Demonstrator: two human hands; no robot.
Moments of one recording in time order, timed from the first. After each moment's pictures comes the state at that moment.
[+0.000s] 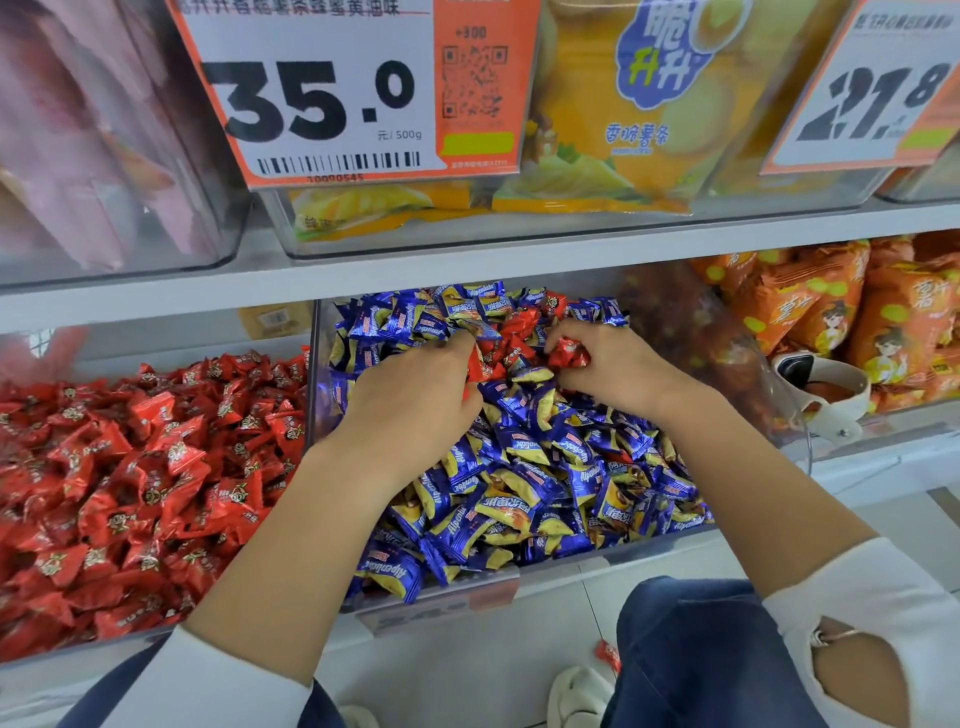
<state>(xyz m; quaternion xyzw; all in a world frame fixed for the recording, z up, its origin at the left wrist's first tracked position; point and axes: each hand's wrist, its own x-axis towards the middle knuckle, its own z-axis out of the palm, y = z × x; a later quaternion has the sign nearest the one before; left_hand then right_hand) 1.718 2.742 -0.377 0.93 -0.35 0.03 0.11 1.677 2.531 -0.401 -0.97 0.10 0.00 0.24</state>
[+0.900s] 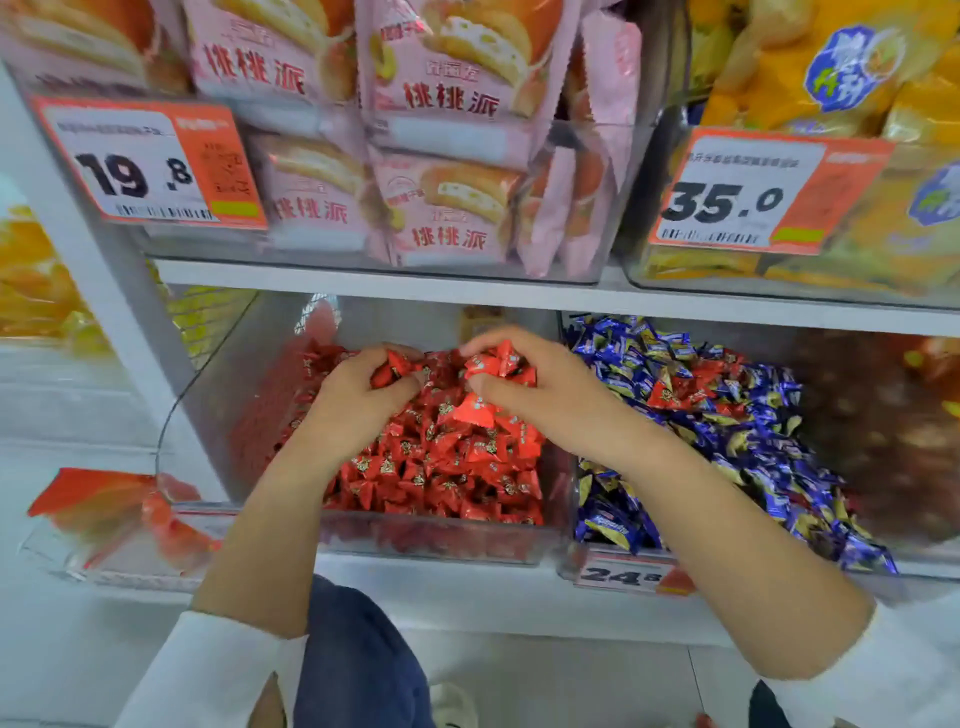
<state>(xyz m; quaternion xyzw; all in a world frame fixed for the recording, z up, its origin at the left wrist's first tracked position) 1.734 2.971 -0.368 0.84 -0.10 -0.01 0.53 1.684 2.780 -0.333 -0.86 -0.12 -0.01 0.50</state>
